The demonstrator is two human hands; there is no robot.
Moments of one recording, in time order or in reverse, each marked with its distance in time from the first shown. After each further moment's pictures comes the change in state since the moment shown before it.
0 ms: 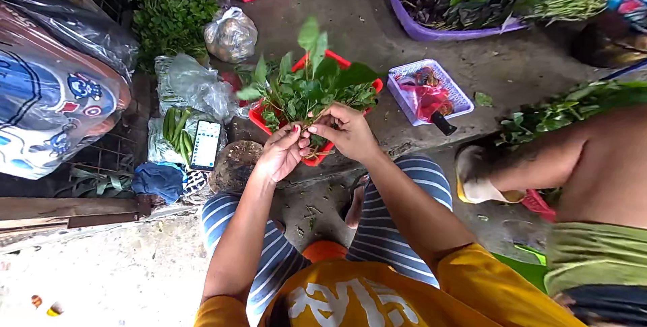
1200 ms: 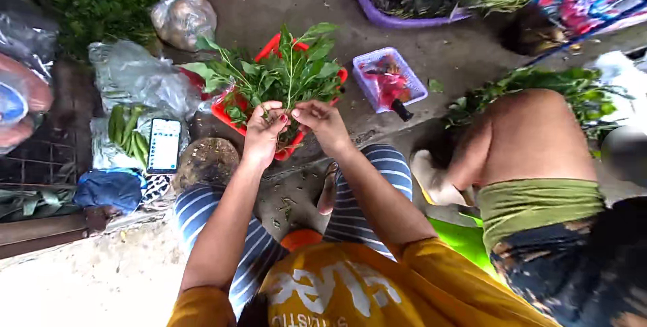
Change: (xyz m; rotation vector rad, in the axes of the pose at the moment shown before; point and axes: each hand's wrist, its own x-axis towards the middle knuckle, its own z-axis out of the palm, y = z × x) left_hand 0.043 -0.036 0.025 0.431 0.259 0.220; right_hand -0.016 0.022 -0.014 0.317 0.222 0.546
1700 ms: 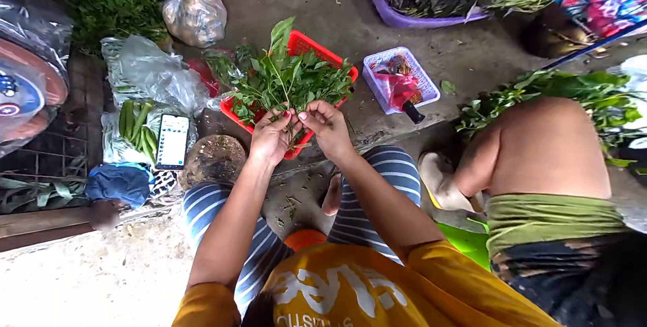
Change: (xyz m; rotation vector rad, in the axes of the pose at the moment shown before) left_hand 0.002 0.008 0.005 -0.386 0.180 -0.286; right_hand -0.006 0.011 0.015 -0.027 -0.014 -0.190
